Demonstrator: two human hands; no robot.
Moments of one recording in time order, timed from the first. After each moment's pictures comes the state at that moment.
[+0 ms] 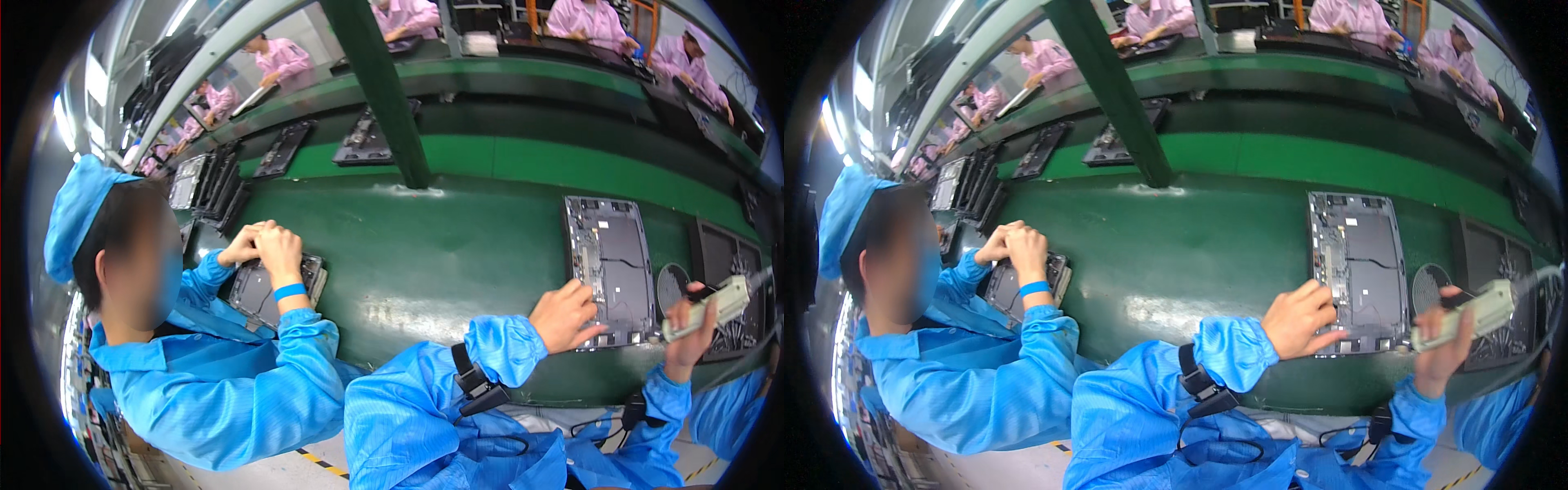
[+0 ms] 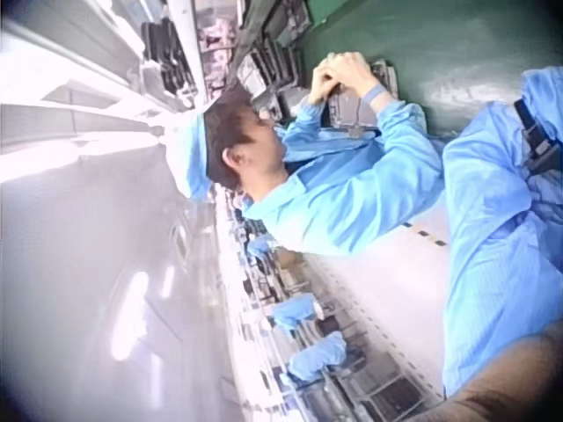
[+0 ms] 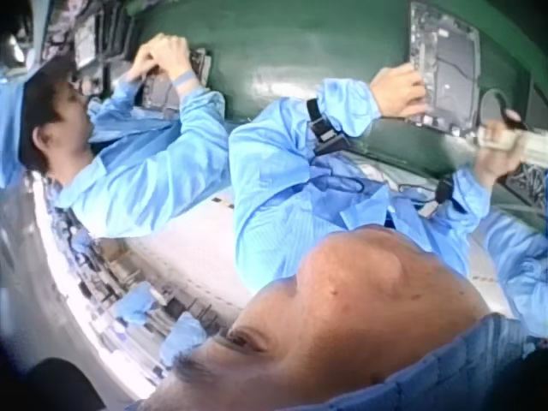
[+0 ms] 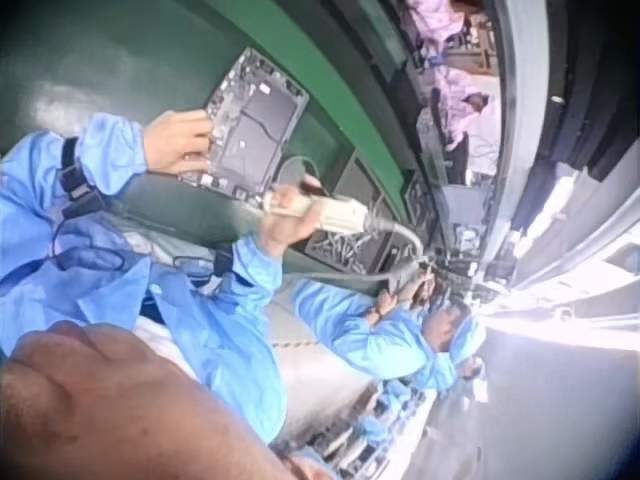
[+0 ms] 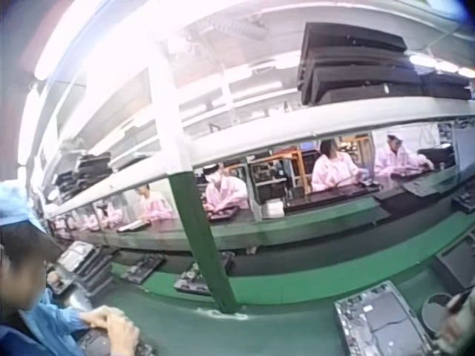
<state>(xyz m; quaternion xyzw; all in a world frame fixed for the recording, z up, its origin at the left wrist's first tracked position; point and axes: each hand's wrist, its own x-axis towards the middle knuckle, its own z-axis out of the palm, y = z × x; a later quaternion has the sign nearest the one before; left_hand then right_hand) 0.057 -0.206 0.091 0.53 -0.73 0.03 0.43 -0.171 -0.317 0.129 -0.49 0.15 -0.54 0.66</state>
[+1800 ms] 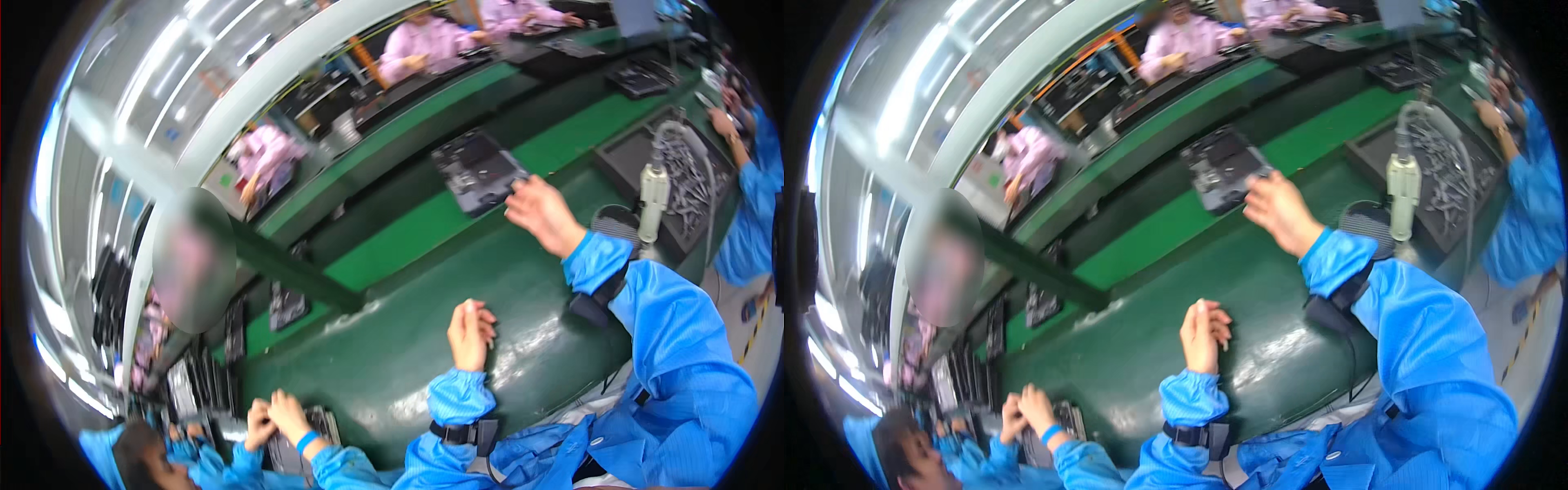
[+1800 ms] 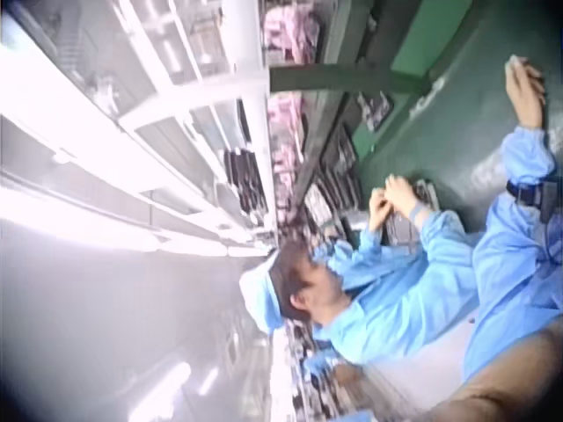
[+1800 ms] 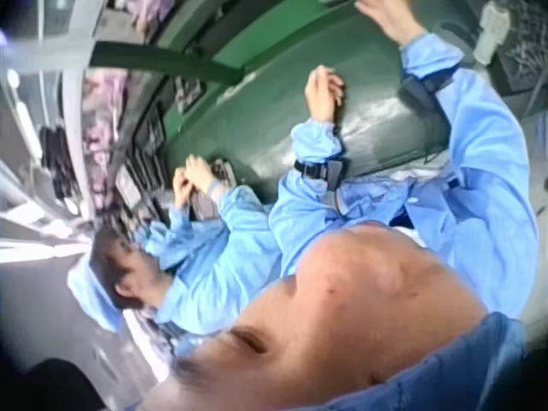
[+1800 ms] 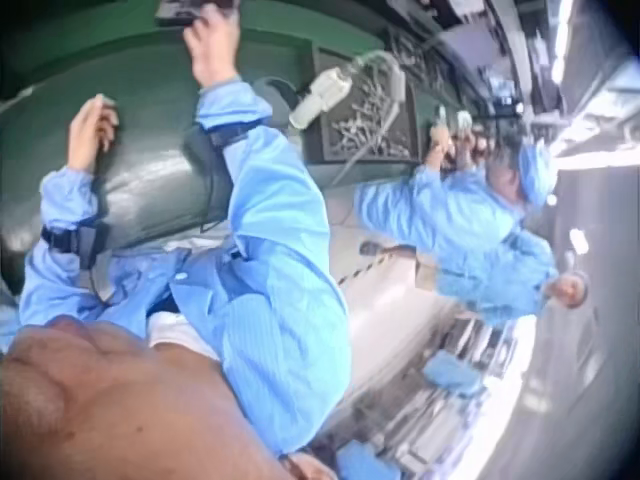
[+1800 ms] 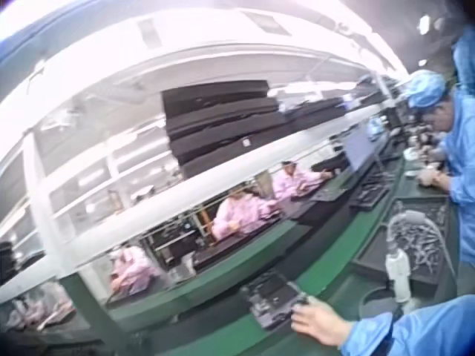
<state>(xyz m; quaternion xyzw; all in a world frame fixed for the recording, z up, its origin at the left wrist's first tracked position) 0.120 -0.197 0.095 0.59 -0.32 -0.39 0.63 -0.006 -0.385 0.149 -0.34 0.24 -0.50 0.76</state>
